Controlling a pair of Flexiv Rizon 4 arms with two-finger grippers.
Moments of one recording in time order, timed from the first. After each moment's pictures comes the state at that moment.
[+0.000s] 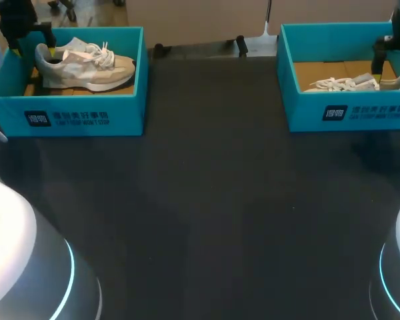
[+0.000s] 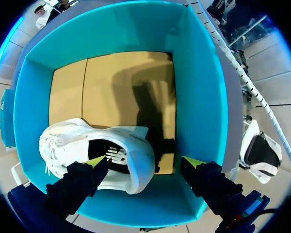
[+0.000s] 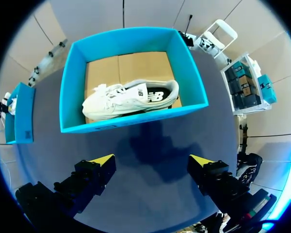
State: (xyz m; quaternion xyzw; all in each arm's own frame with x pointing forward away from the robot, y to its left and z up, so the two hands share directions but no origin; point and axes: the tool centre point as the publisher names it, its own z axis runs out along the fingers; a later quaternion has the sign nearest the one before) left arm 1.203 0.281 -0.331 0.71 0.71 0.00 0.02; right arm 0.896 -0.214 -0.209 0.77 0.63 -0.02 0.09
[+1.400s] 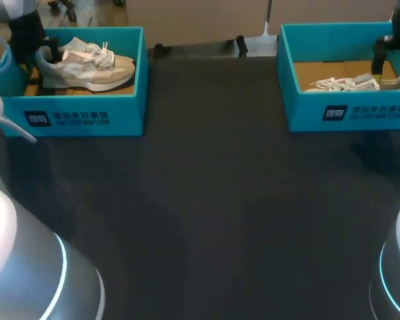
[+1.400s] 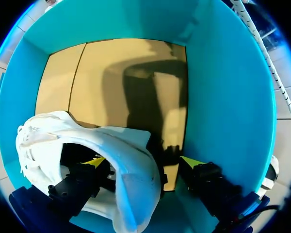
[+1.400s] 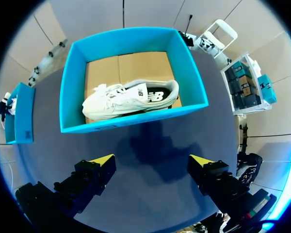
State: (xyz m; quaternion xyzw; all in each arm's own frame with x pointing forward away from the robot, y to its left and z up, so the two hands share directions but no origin) left arm 1.202 0.283 -0.384 0.67 0.74 0.00 -0.01; right arm 0.896 -0.214 -0.209 0.77 0.63 -0.02 0.09
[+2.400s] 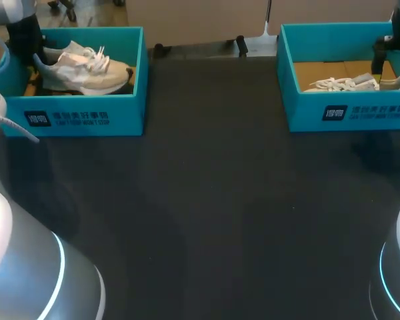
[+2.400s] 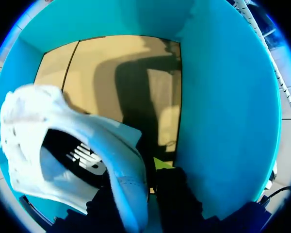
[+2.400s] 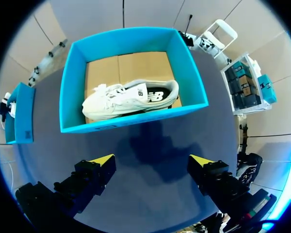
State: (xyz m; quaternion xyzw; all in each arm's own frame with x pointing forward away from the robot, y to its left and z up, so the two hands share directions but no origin) left arm 1.203 0.296 -0.390 0.67 0.74 0.01 -0.01; right arm 0.896 -0.214 -0.209 0.77 0.63 -0.02 0.09
